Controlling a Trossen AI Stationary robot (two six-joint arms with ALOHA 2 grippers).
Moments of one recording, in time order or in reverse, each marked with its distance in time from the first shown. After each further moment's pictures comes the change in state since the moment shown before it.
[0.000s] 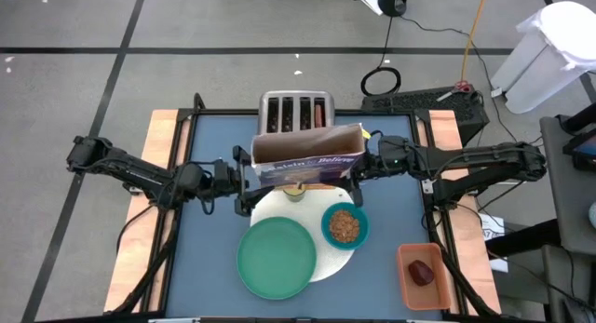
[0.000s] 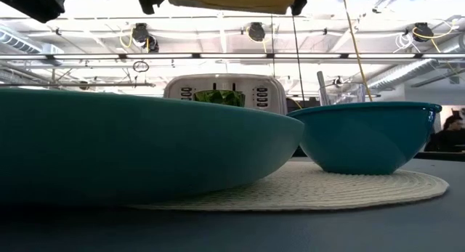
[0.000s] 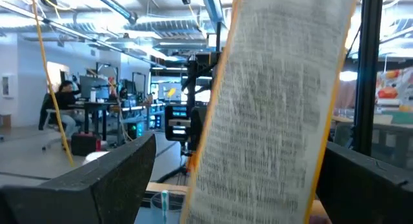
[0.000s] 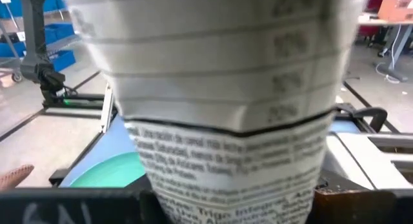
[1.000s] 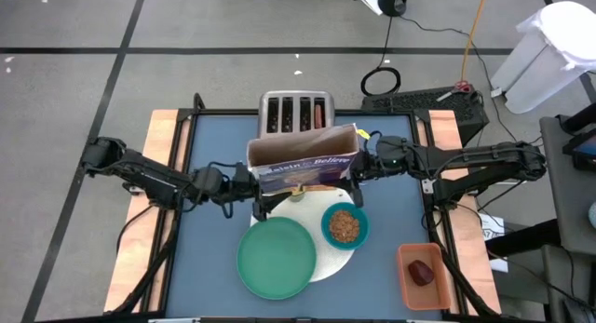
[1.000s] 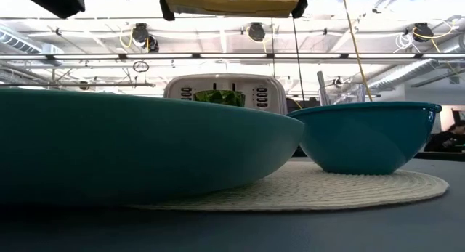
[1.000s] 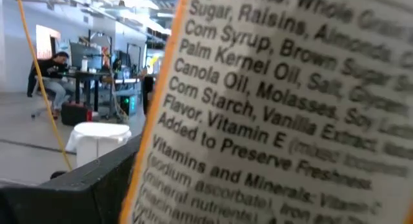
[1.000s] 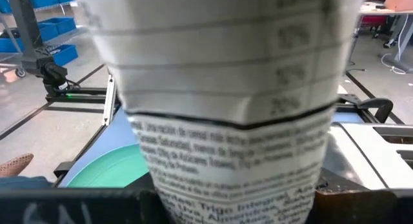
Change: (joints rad) left arm 0.006 0.177 0.132 -0.058 -0.001 -0.095; right arm 0.000 0.014 0.002 -0.021 -0.007 0.008
